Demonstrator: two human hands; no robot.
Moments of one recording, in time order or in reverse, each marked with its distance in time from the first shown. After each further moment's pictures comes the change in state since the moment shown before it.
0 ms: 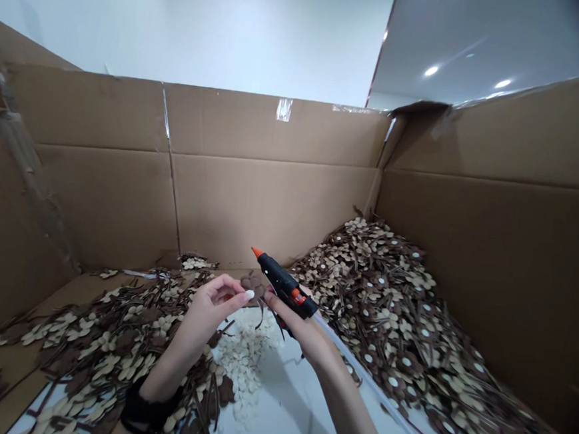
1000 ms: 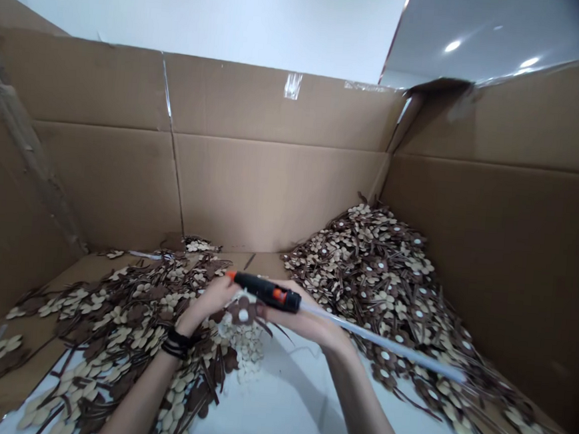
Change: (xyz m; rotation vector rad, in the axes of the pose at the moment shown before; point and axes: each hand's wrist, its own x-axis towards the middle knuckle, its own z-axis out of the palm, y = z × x) left_hand 0.041 -0.093 -0.020 0.799 -0.310 -0.094; right_hand -0.002 0.007 -0.005 -0.054 -0.468 0.060
